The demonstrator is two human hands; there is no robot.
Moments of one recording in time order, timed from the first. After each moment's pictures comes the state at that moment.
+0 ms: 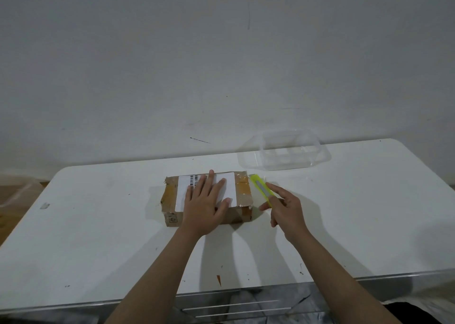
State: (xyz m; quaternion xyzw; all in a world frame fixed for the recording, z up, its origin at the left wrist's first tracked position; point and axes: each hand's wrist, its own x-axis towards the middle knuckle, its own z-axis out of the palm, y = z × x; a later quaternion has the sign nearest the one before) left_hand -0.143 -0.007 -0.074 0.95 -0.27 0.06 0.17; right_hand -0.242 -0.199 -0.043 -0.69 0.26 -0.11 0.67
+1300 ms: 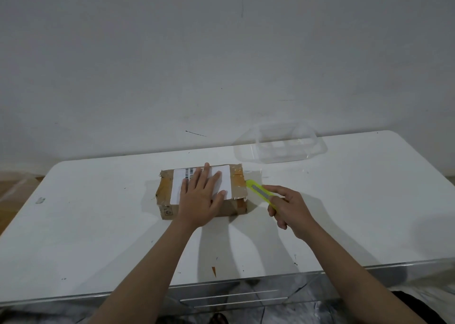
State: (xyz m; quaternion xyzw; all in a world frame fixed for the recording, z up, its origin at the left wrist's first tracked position) left_hand -0.142 -0.010 -0.072 0.95 -0.27 0.06 0.14; right_hand -0.261 -0.217 -0.032 -0.68 0.23 -0.01 0.69
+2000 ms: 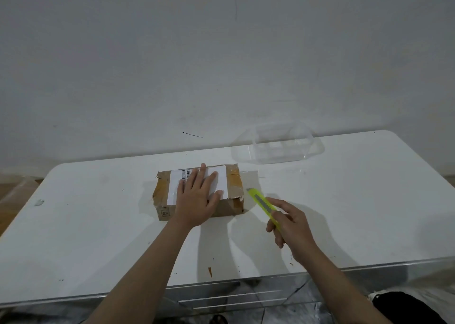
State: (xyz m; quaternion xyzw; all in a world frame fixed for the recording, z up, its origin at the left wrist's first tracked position) left_hand -0.144 -0.013 -0.064 0.96 -0.26 0.04 0.13; right_hand -0.299 -0.206 -0.042 -0.67 0.24 -0.07 0.70
